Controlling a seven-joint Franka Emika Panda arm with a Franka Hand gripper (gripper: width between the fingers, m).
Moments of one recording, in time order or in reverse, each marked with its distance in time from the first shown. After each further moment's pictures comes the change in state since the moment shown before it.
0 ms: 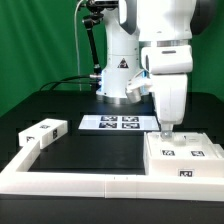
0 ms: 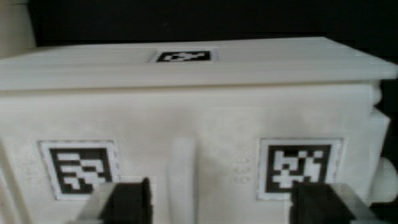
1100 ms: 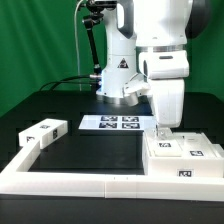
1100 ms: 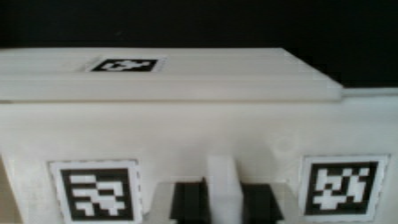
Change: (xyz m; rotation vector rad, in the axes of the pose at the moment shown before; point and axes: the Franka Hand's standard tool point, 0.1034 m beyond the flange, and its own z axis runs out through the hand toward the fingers) arm -0.003 -0.006 0.014 0.018 0.007 -0.047
